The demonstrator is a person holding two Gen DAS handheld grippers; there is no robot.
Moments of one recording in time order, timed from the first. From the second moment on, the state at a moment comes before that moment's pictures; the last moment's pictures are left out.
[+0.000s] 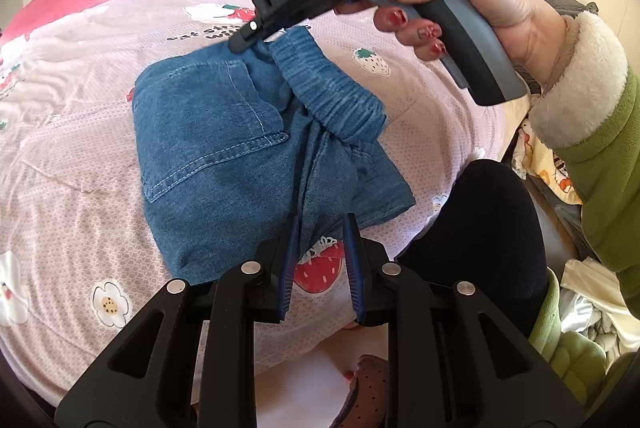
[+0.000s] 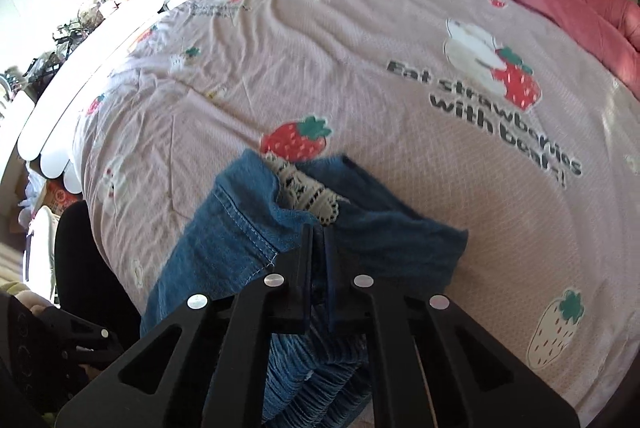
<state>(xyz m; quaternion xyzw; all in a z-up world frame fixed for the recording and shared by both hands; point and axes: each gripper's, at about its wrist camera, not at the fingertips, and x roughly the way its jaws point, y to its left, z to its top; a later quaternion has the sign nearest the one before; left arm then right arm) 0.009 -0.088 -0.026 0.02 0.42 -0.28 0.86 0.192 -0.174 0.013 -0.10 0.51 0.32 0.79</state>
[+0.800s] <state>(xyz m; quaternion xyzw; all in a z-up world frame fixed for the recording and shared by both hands) 0.012 -0.087 -0.033 0.02 0.42 -0.28 0.86 0.138 -0.223 0.051 -0.01 0.44 0.34 0.83</state>
